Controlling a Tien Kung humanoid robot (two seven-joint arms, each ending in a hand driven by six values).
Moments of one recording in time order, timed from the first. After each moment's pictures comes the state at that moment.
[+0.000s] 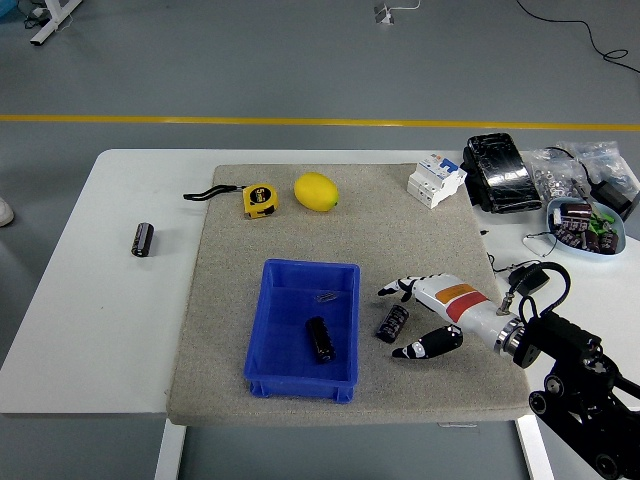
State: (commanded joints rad) left arm -0.17 0.13 -0.46 -0.27 0.54 0.32 0.18; right arm 0.45 -0.26 0.78 1.04 -2.00 -0.13 0.28
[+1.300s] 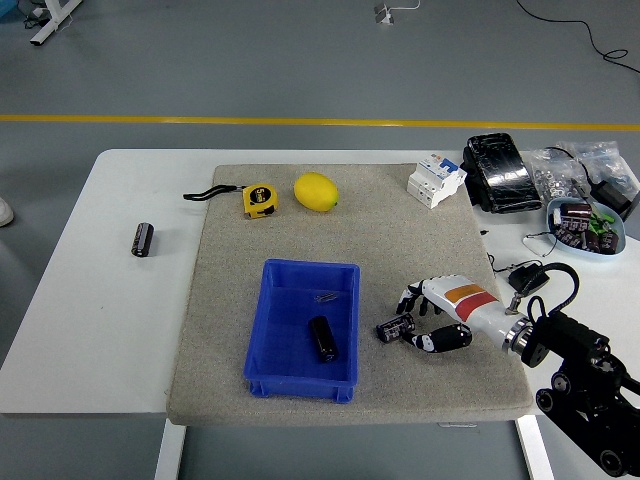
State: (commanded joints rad) left arm -0.18 0.12 -0.45 -0.27 0.53 0.32 0.17; right arm 0.46 -0.27 0.78 1.01 -1.99 -0.13 0.30
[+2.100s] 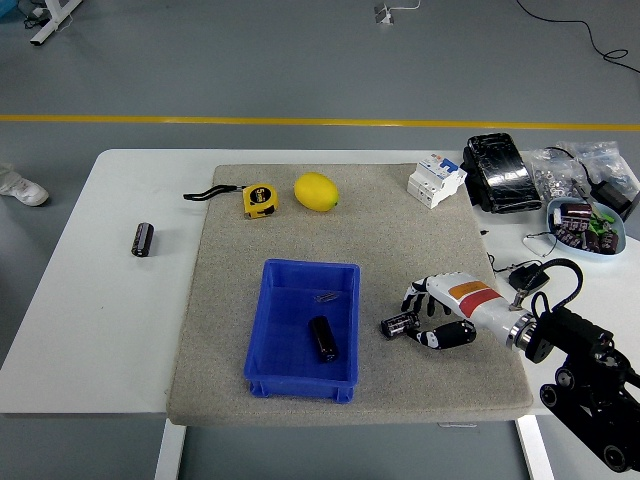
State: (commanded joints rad) left arm -0.17 0.13 -0.46 -0.27 0.53 0.32 0.18; right arm 0.47 -0.28 0.80 1.01 -2.00 -0.11 0.29
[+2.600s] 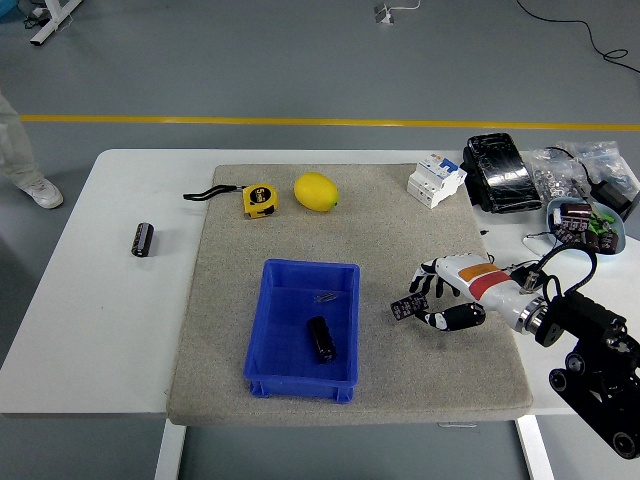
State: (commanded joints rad) left arm -0.17 0.13 -0.46 -0.27 0.54 0.32 0.18; right arm 0.49 -0.31 0.84 1.04 -2.01 -0.11 0.29
